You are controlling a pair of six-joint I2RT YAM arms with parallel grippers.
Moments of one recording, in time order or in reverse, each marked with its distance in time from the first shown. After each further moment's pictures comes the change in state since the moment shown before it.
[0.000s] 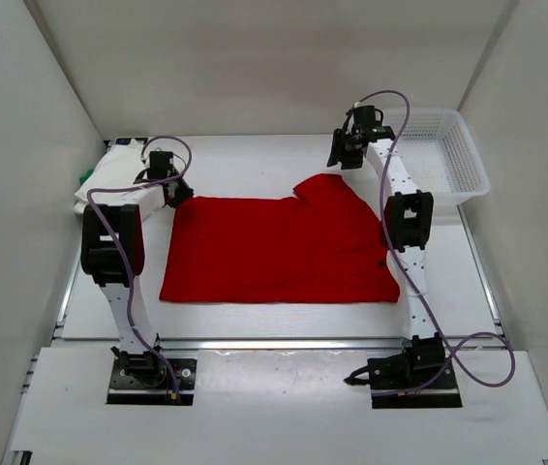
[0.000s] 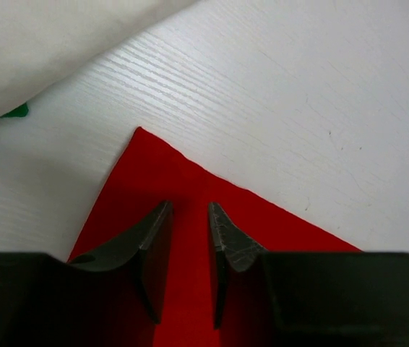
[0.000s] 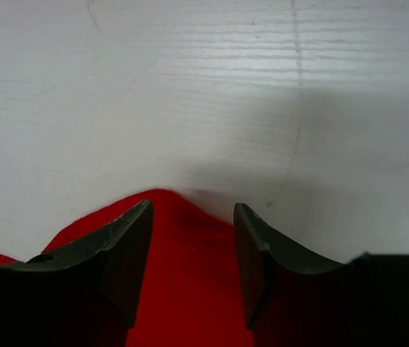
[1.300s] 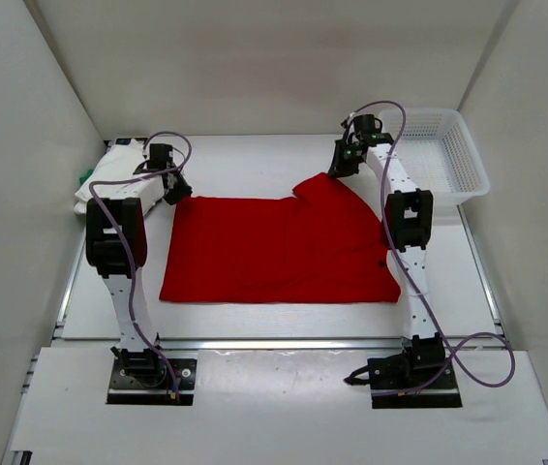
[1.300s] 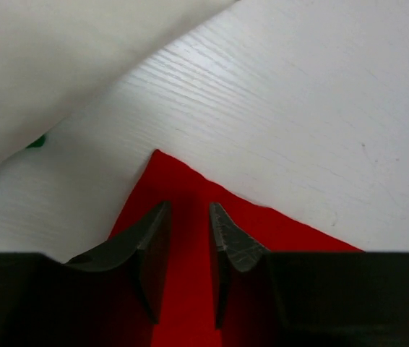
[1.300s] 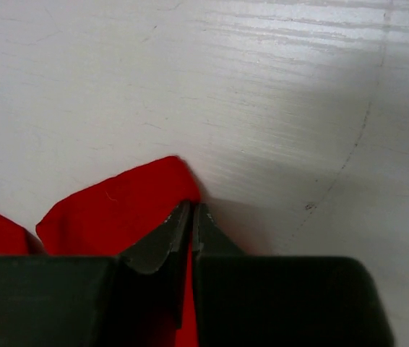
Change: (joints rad) left arm 0.017 0.088 0.156 -0.140 -0.003 0.069; right arm -0.009 -0.021 -0.124 0.031 -0.157 -0.044
